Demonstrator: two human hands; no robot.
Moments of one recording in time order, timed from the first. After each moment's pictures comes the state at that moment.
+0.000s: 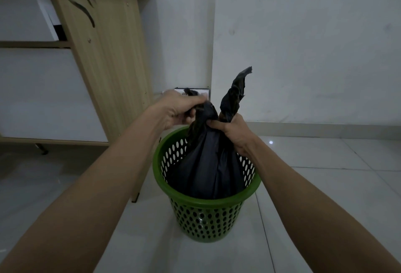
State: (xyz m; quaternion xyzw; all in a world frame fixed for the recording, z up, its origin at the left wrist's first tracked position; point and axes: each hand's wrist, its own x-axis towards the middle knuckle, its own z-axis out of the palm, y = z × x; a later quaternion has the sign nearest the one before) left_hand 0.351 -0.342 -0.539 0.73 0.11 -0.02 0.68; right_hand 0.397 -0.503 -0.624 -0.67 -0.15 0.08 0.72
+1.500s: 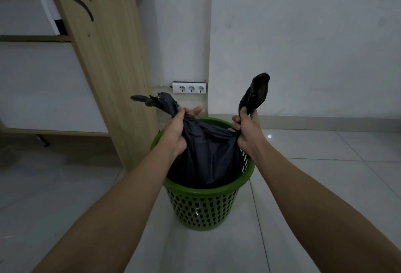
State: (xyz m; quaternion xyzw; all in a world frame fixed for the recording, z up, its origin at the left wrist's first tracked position) left_hand 0.344 -0.368 -0.624 0.35 0.12 0.05 0.93; right_hand 0.393 -0.533 -0.640 -0.45 0.05 0.05 0.89
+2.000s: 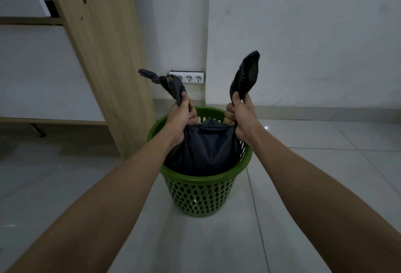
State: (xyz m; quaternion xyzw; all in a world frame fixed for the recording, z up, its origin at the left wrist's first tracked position) left_hand 0.346 -0.370 -0.632 0.59 0.12 0.06 0.79; right_hand 0.382 -0.527 -0.630 -0.52 -0.01 0.07 0.85
